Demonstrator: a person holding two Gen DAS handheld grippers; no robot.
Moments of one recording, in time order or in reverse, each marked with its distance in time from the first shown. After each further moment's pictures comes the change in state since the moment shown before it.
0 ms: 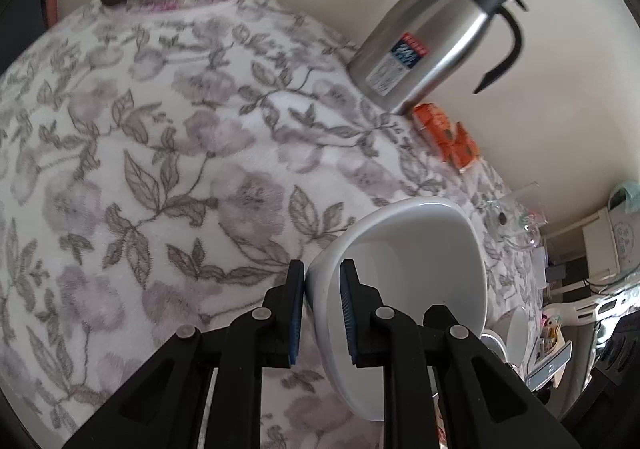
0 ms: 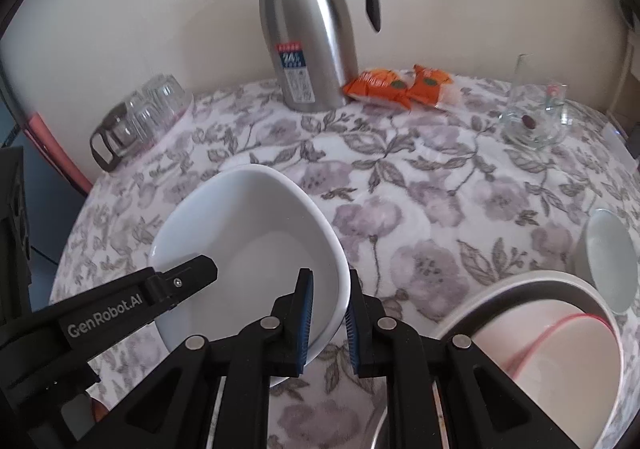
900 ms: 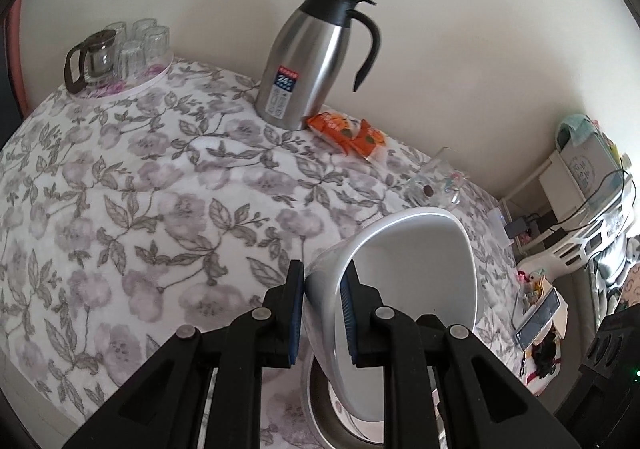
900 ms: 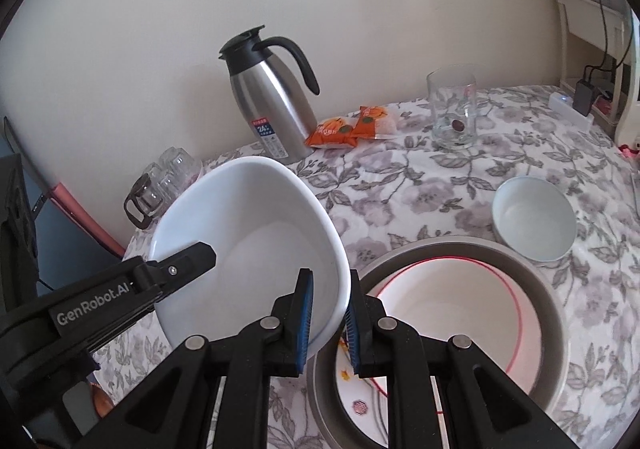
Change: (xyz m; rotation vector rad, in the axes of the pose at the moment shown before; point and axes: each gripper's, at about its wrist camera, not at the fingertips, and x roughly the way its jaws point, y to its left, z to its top) left arm -0.080 -0.093 -0.055 0.221 -0.115 -0.058; right arm -0.105 -0.078 -0.038 0.164 -0.146 0.083
